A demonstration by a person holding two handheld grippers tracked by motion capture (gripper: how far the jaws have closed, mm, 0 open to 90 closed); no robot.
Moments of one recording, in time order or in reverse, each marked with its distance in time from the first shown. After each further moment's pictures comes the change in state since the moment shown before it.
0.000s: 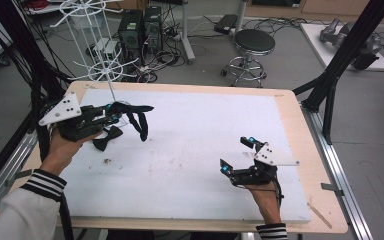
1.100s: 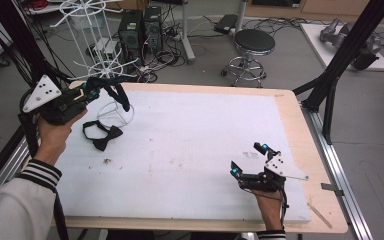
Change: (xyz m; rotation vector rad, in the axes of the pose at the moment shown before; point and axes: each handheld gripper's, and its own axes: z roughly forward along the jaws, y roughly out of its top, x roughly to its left) left arm 0.038 -0.001 -0.014 -0.078 0.305 -0.038; right arm -0.007 -0.026 -0.019 -0.028 -0.132 0.011
